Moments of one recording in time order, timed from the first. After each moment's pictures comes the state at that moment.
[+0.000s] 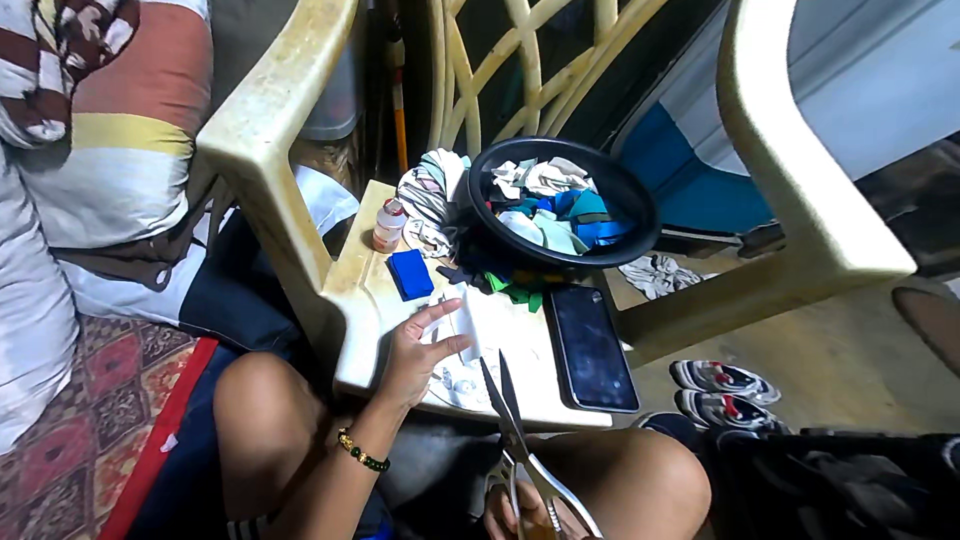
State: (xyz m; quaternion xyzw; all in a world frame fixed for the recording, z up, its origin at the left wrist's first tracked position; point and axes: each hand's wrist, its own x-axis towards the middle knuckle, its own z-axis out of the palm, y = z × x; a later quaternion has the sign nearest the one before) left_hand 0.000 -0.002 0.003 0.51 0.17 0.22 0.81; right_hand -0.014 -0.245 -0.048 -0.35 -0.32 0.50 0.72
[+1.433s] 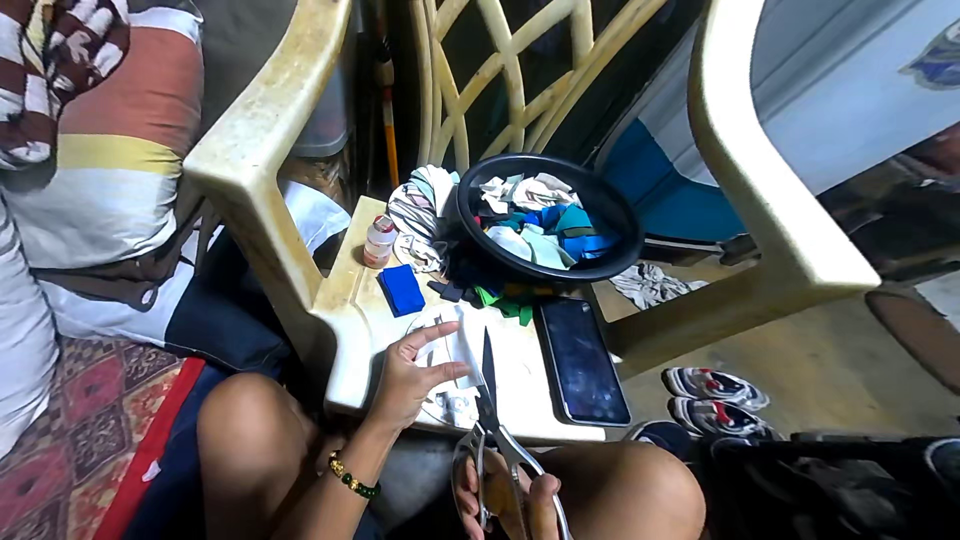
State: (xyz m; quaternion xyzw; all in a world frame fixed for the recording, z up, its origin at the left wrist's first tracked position) left_hand -0.002 -0.002 -0.003 0.56 0.13 0.24 0.78; right_hand -0.001 -0.196 -0.047 -0.36 -0.29 0.47 0.75
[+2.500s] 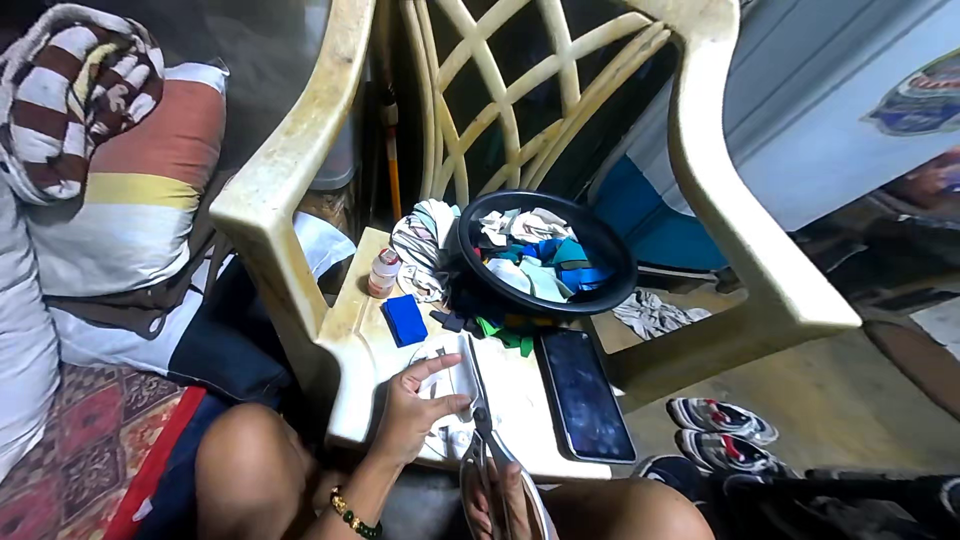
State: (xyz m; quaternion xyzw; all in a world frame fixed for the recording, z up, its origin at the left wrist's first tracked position) left_hand -0.002 -0.003 0.000 0.54 0.14 0.23 0.80; right_hand 0.004 -0.172 -0.019 -0.46 -0.12 0.42 0.77
